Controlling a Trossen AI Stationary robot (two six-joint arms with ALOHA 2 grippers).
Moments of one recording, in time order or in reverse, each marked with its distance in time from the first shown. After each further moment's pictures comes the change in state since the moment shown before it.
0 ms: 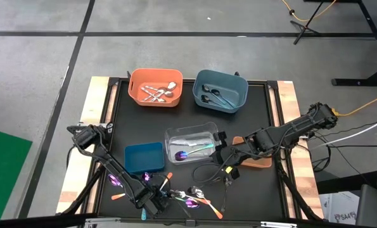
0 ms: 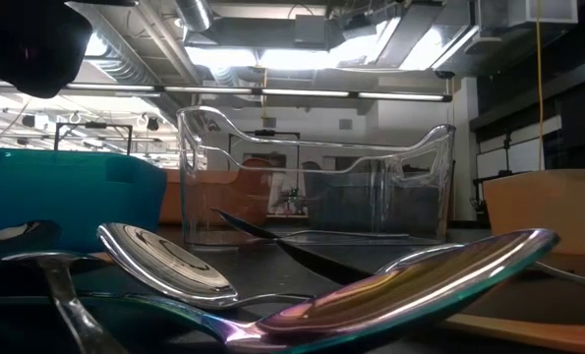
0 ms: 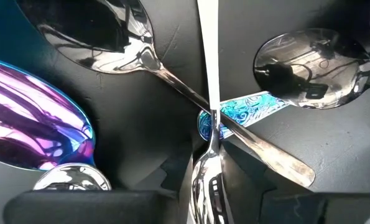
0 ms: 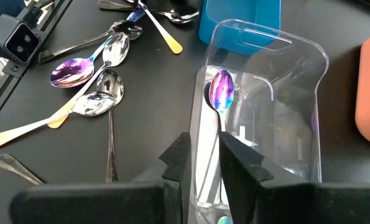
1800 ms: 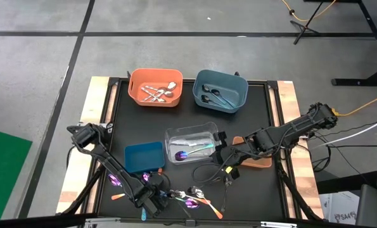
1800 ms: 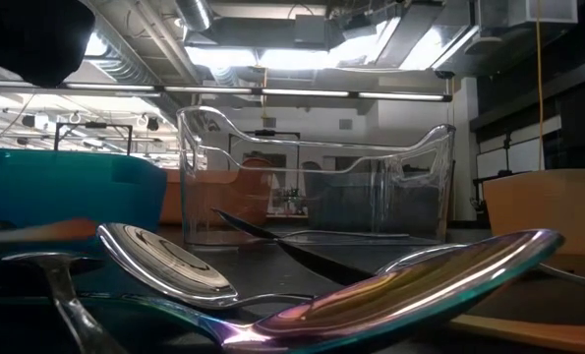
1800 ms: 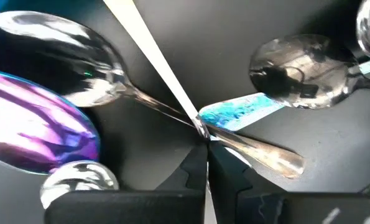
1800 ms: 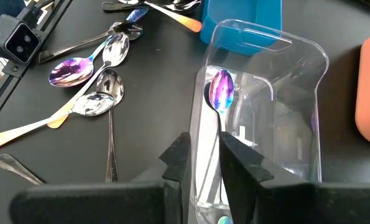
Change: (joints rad) left arm 0.004 -0.031 -0.005 0.014 -0.014 0.012; right arm 0.000 0.000 0.000 0.000 0.000 0.000
